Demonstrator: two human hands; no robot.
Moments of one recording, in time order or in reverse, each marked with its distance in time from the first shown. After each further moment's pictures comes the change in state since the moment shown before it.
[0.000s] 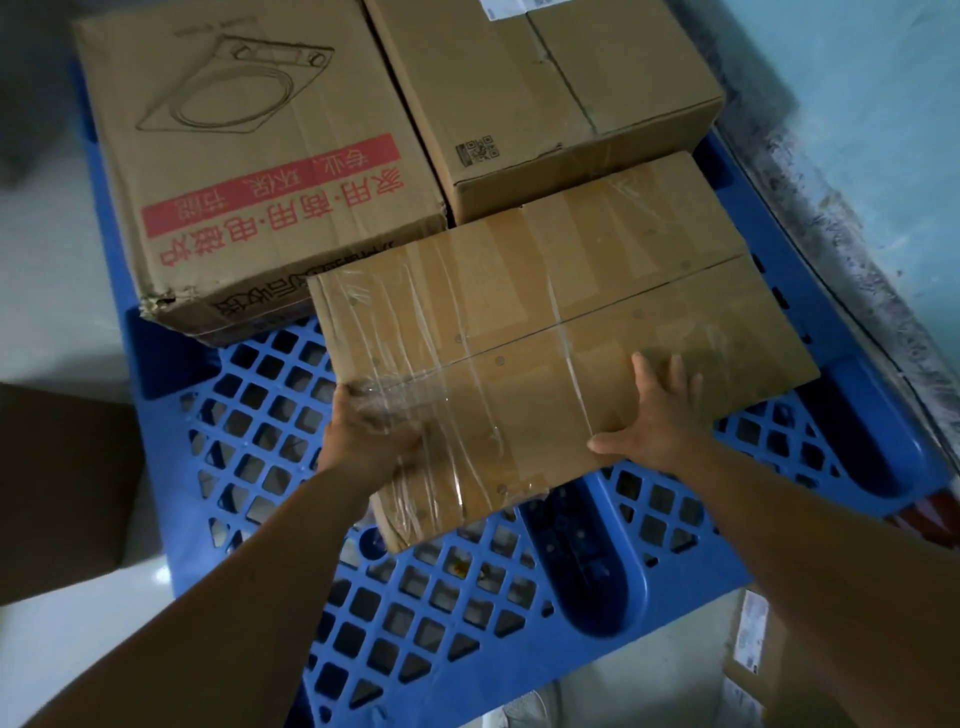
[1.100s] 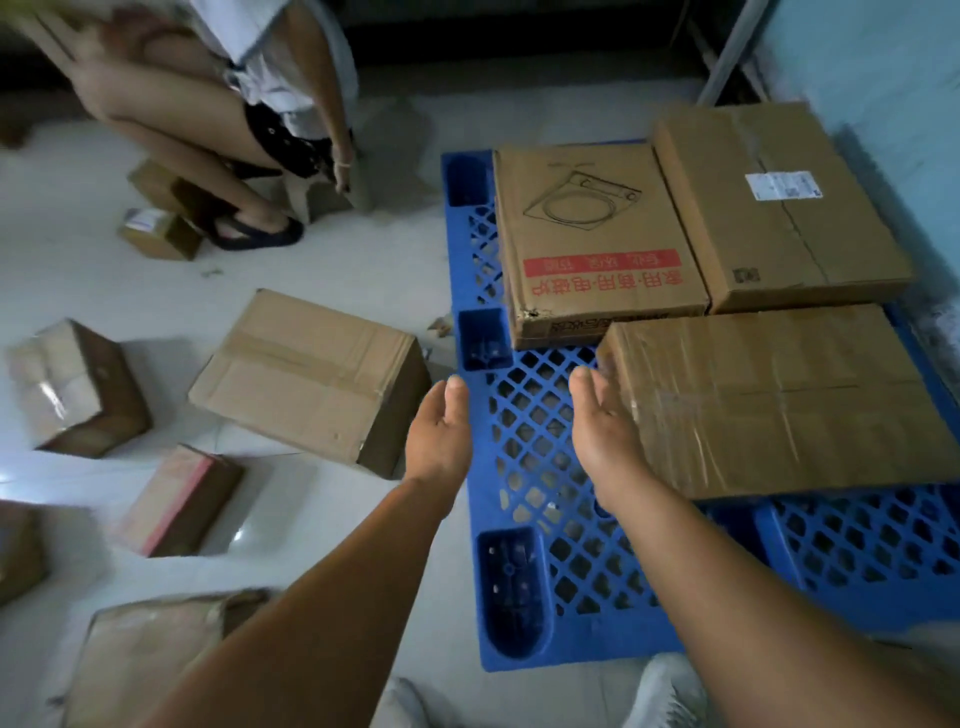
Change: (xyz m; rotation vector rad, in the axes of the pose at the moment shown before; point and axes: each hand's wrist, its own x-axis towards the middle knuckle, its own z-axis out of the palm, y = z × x) left_hand -0.205 -0.009 -0.328 -0.253 0.248 0.218; right_hand -0.351 -0.350 0.082 0.716 -0.022 -0.289
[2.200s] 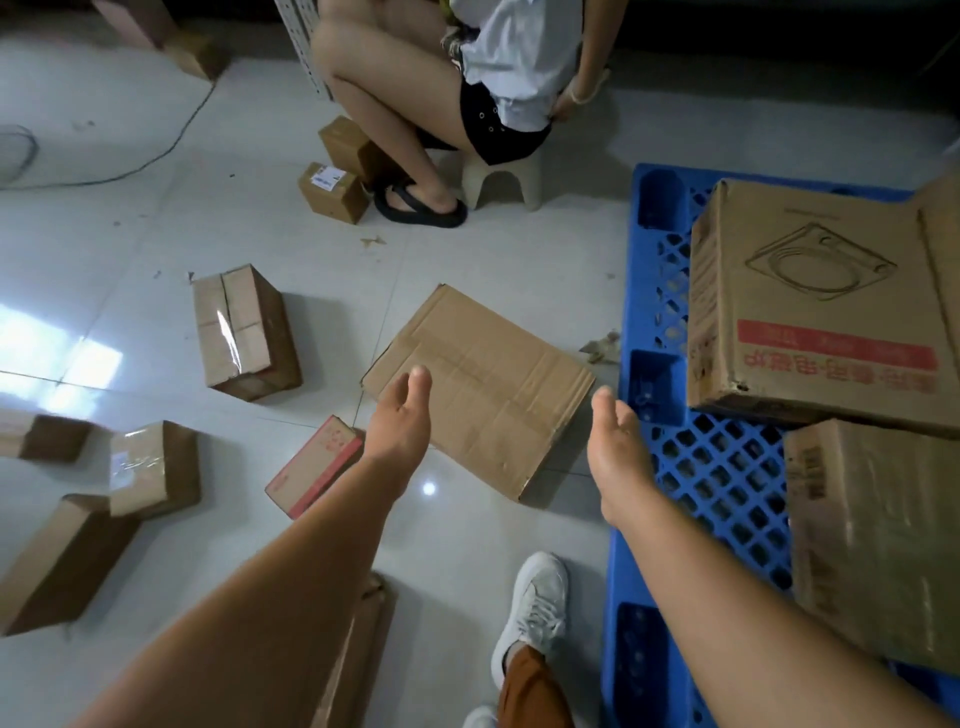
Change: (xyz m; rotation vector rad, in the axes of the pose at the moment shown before) left_hand 0.127 0.019 -0.276 0.130 0.195 -0.116; right_hand 0.034 -0.095 0.256 -0.043 -0.079 0.114
